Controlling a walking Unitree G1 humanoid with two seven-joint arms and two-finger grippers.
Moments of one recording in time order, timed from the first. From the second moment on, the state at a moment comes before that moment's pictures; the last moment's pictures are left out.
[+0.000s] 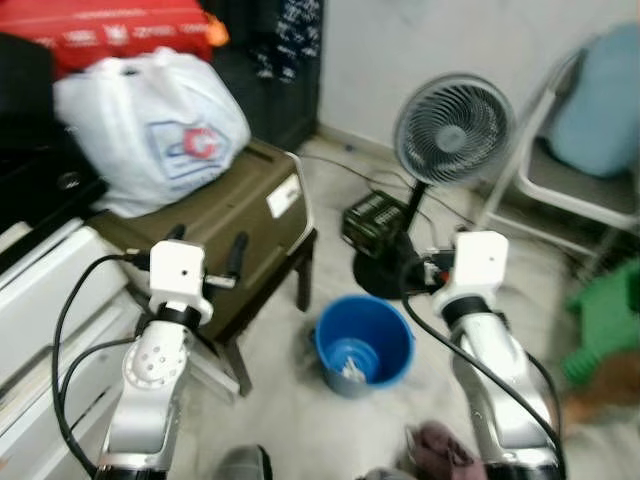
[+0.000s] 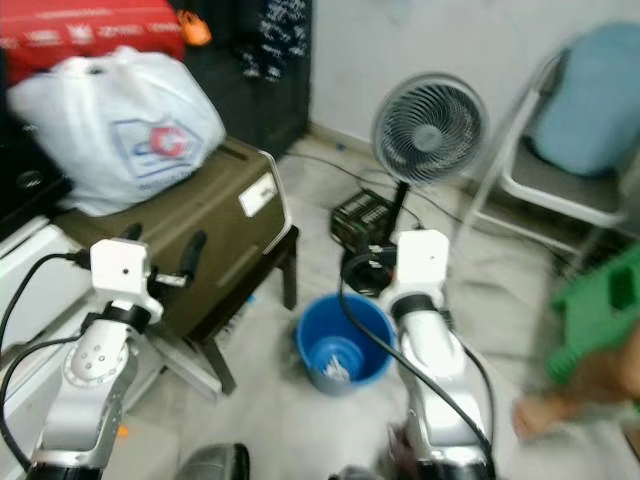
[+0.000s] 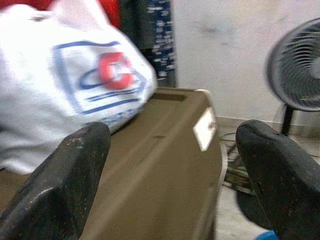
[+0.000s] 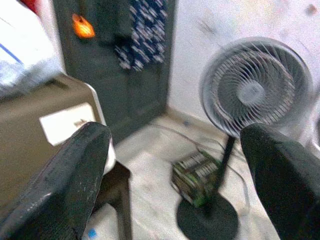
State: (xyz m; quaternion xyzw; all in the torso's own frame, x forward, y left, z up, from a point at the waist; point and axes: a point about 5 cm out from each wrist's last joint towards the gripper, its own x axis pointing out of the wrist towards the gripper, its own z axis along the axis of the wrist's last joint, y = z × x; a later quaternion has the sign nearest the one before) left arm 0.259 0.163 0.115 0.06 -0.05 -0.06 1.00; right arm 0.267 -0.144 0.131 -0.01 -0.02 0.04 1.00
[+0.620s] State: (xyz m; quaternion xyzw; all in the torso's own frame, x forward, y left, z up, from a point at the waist) left arm 0.265 0.157 0.121 0.08 -0.05 -0.06 0.99; right arm 0.275 -0.157 0.135 -0.06 -0.03 0.01 1.00
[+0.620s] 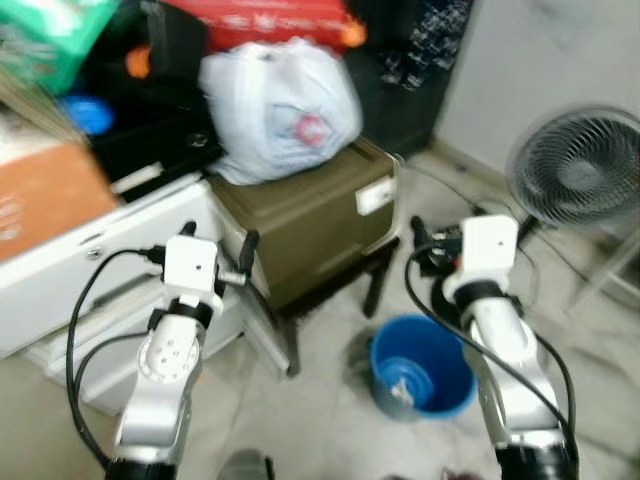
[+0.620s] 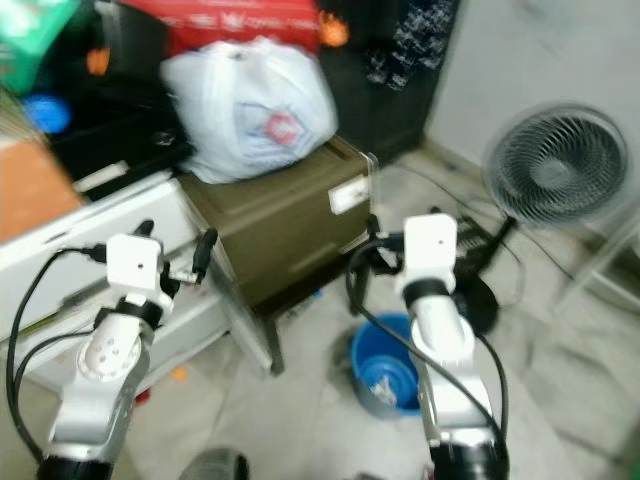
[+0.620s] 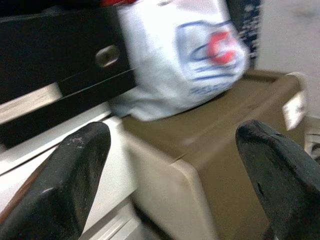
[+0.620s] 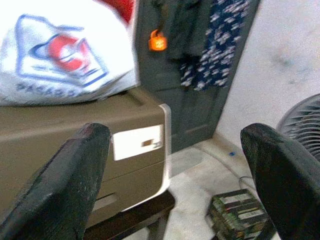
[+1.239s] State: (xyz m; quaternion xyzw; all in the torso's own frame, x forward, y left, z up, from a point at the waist) left arm 0.258 0.153 0.113 0.08 -0.03 -0.07 0.99; right arm 0.271 -0.151 0.120 -0.05 -0.02 0.00 1.00
